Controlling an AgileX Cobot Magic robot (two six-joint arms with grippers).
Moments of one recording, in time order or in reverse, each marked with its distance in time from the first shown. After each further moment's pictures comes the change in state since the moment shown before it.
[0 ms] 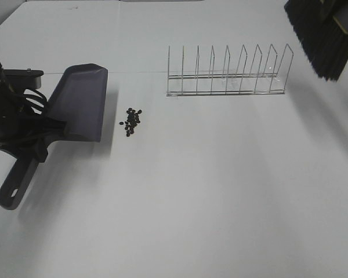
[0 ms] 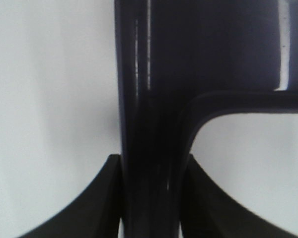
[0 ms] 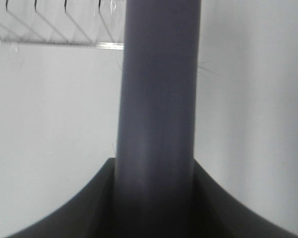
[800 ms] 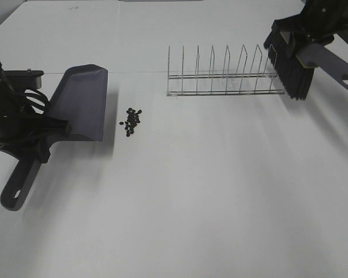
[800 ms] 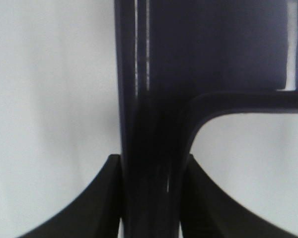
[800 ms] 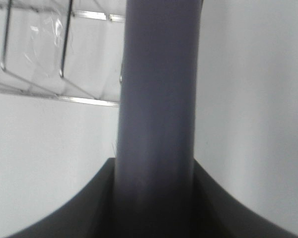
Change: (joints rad) left arm 0.000 -0.002 0.000 -0.037 0.009 0.007; right arm 0.000 0.526 -0.501 -0.065 -0.007 -0.050
